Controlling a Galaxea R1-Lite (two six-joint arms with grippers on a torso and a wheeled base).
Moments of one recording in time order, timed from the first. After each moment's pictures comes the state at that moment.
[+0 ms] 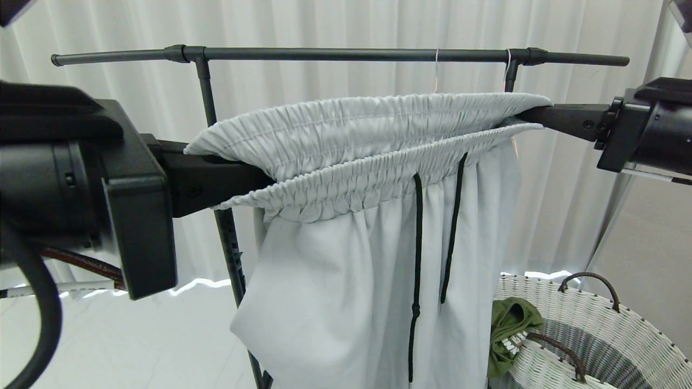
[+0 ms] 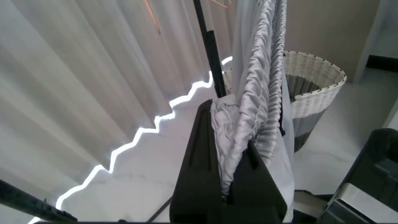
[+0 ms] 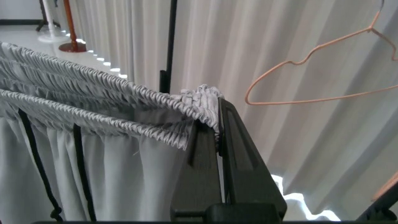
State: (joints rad) left arm -0.89 1.24 -1.23 0.23 0.09 0.13; right arm 0.46 1.37 -1.12 -0.27 0.46 0.05
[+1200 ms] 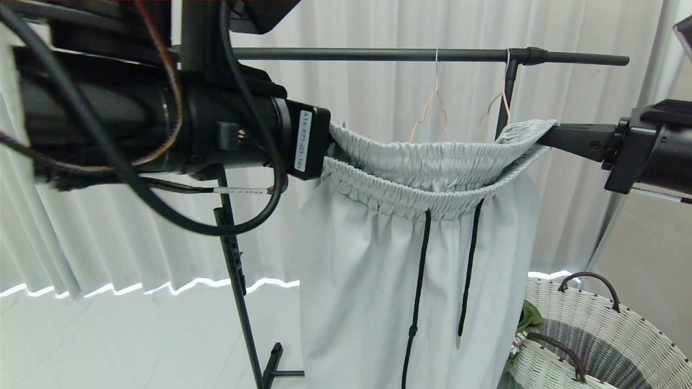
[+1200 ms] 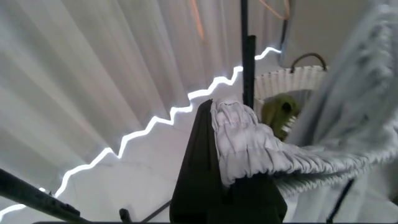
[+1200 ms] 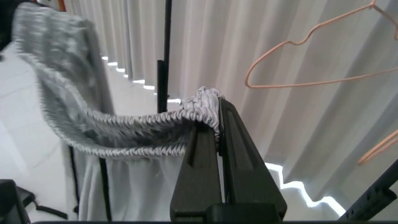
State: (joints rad) left arm -0.72 1.57 -1.50 0.22 0.09 0.07; right arm 0.46 1.33 -1.05 -0.27 0.45 0.05
